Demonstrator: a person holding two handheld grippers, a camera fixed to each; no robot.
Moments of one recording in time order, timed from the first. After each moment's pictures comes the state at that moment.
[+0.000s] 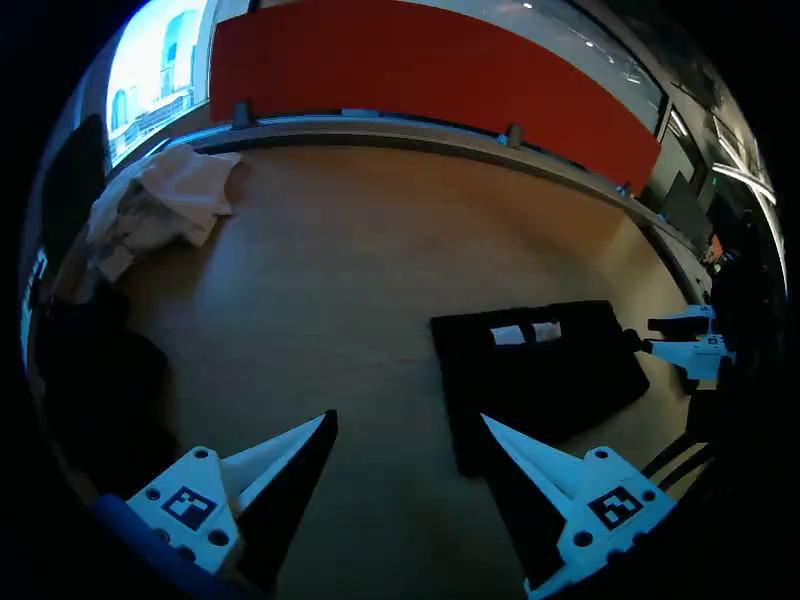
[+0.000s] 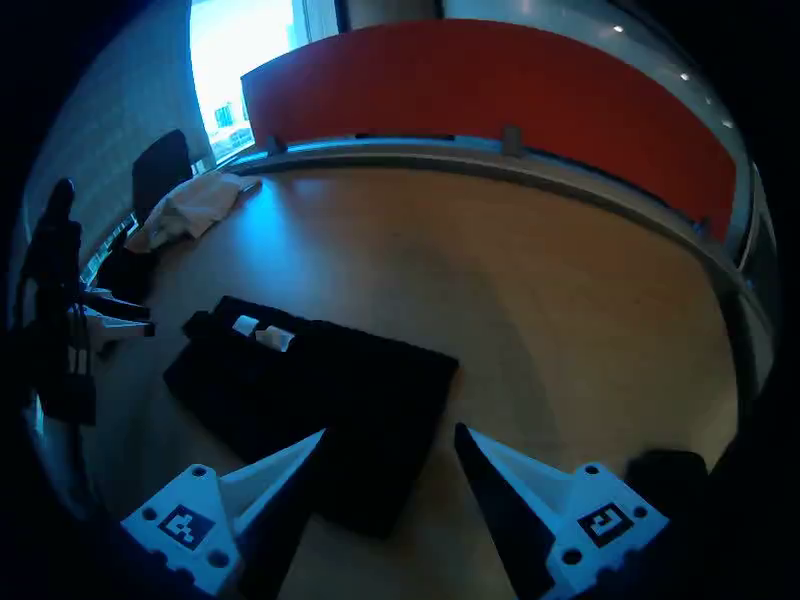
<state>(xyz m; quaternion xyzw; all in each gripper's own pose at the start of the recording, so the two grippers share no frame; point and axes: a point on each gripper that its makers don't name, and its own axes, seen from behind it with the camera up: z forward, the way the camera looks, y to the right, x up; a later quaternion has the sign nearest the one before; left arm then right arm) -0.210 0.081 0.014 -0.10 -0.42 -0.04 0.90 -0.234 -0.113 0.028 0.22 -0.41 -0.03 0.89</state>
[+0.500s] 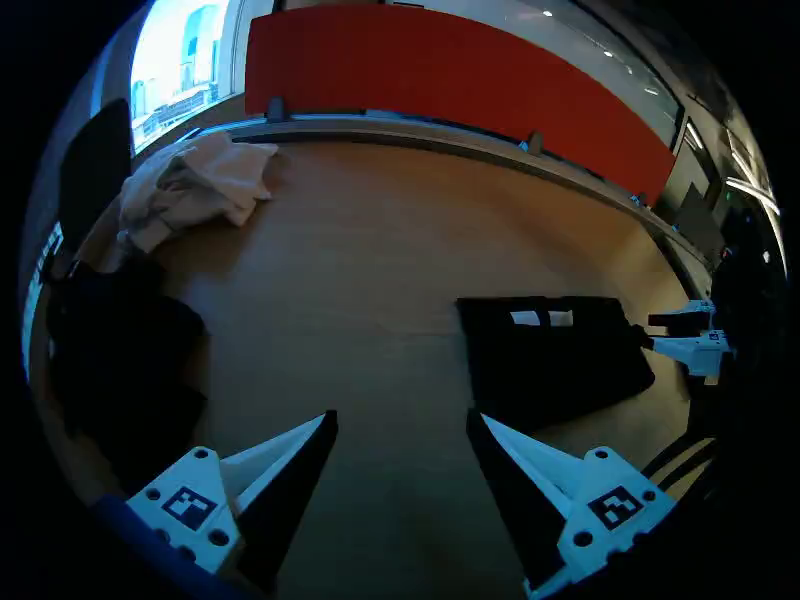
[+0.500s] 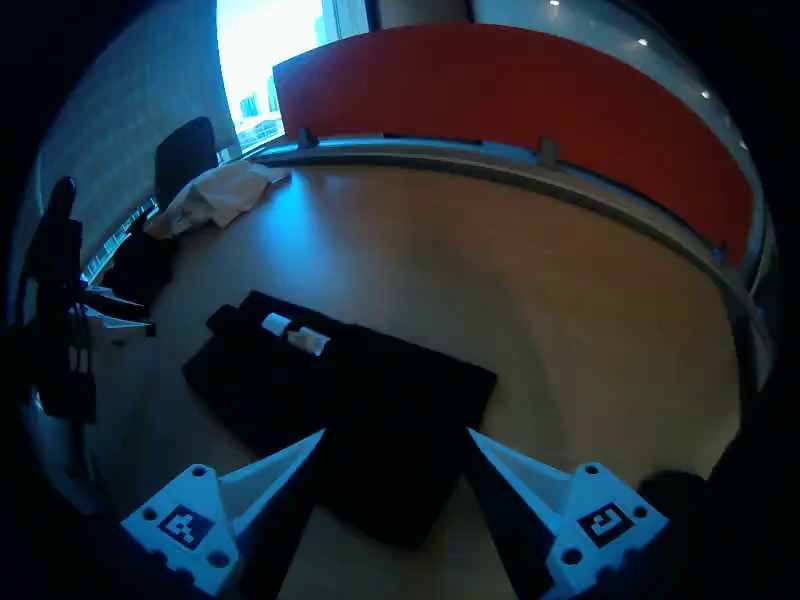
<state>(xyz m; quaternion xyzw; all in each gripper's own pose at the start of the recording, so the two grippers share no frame) -0.207 0.052 -0.019 -0.06 -0.42 -0.05 0.91 -0.232 -0.140 0.023 0.26 -0.40 -0.05 0.88</state>
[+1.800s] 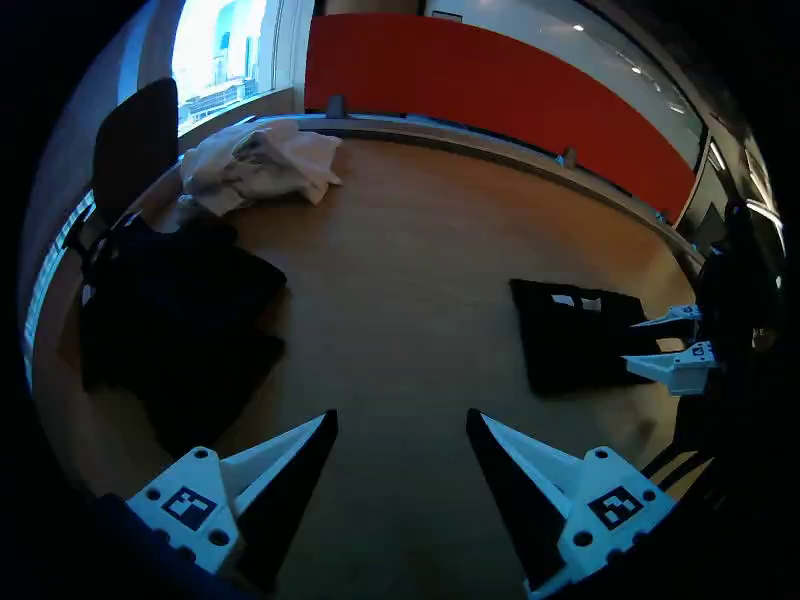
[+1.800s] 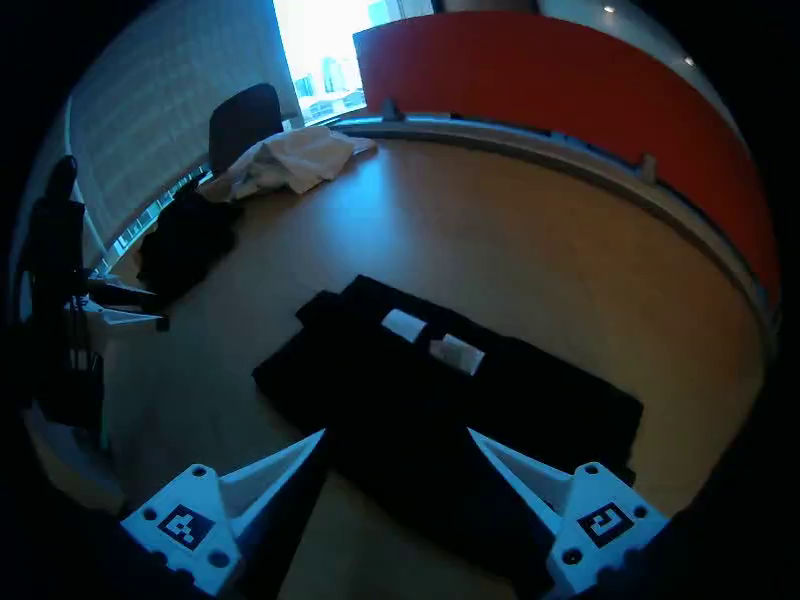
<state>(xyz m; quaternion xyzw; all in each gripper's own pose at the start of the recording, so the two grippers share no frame) -0.204 -0.002 -0.070 -0.01 -0.41 -0.06 0.91 -0.253 -0.255 -0.011 0.35 -0.41 -0.06 0.84</state>
